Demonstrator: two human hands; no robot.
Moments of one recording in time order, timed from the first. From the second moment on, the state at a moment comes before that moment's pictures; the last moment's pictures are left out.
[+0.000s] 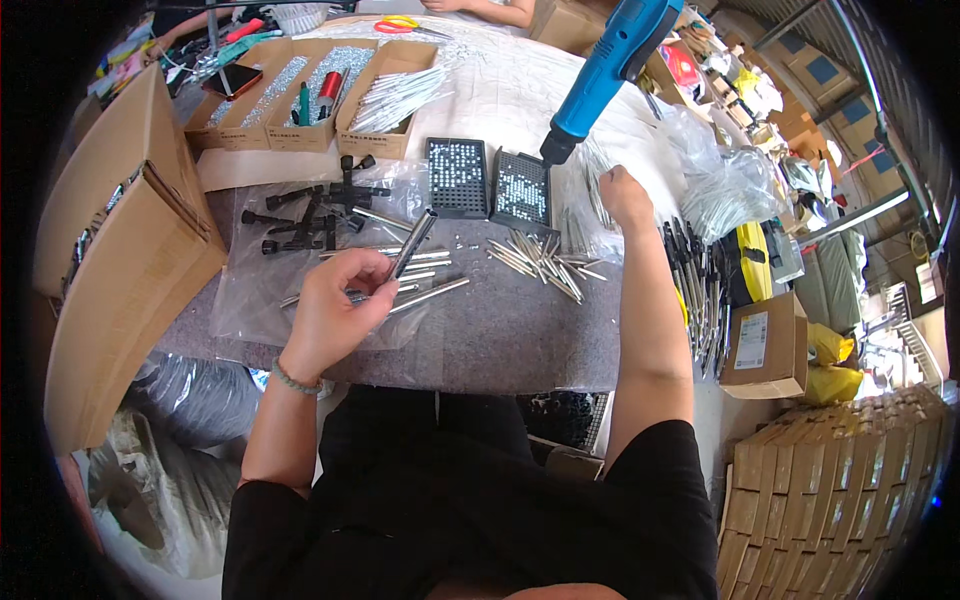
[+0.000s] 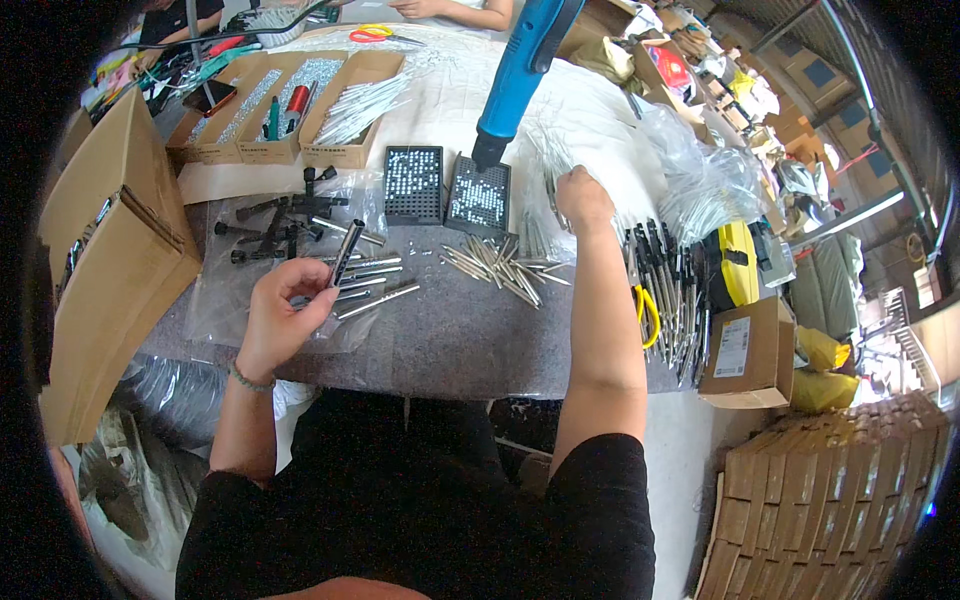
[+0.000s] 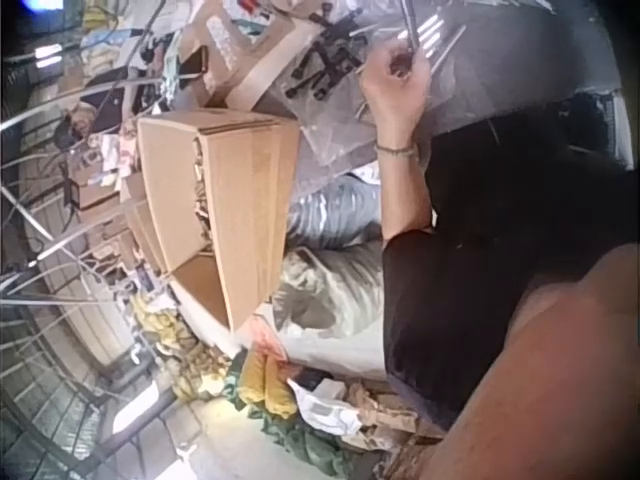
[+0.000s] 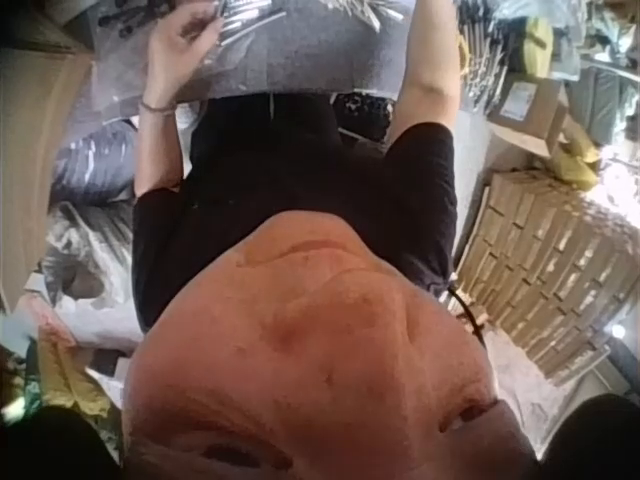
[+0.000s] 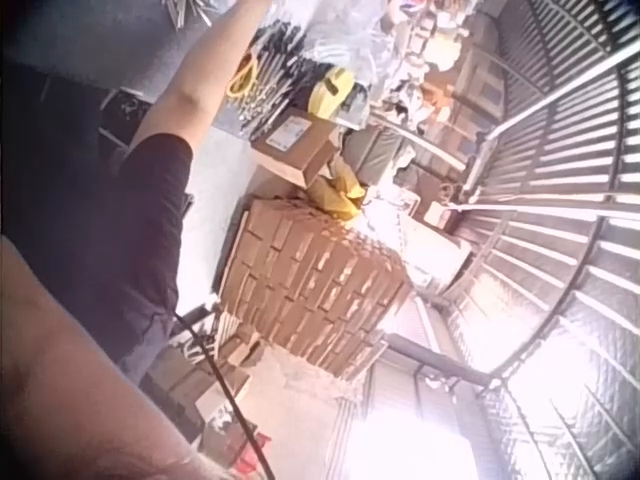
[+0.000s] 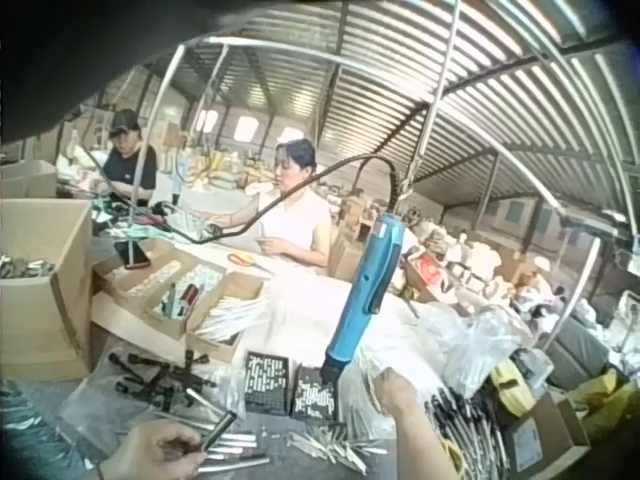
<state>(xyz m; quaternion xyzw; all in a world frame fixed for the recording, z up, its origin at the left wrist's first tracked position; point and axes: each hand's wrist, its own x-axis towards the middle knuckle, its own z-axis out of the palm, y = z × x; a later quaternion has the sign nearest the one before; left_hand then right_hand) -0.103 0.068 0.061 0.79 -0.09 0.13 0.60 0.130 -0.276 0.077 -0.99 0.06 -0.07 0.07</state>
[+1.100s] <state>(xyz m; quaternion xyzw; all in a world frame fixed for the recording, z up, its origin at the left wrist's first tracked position) -0.058 -0.048 0.031 0.44 0.01 -0.02 0.90 -0.075 -0.202 0.053 -0.76 -0.03 0.01 0.65</state>
